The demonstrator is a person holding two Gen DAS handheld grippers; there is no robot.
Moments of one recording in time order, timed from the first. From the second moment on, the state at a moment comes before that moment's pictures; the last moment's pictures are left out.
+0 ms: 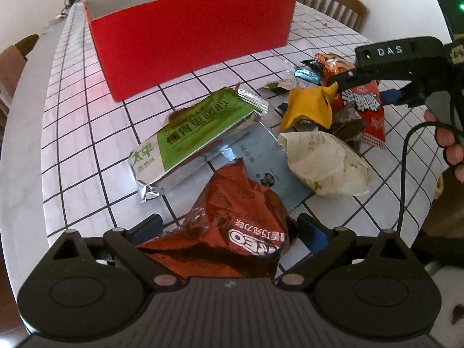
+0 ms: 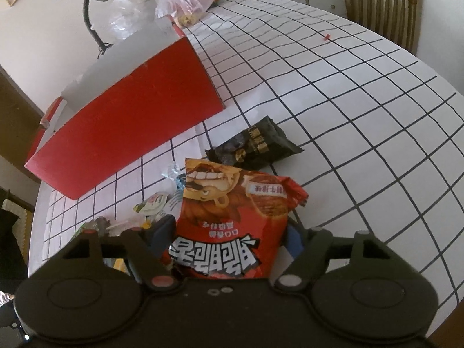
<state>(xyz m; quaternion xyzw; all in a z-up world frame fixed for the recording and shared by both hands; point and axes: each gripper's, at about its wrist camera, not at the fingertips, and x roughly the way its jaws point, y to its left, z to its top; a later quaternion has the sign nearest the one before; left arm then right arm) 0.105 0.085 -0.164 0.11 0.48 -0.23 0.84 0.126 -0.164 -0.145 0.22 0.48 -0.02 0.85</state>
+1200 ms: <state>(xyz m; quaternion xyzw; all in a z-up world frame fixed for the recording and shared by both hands) 0.053 0.106 -0.126 -0.09 0.40 -0.09 0.91 0.113 -0.203 -0.092 0.21 0.42 0.05 0.88</state>
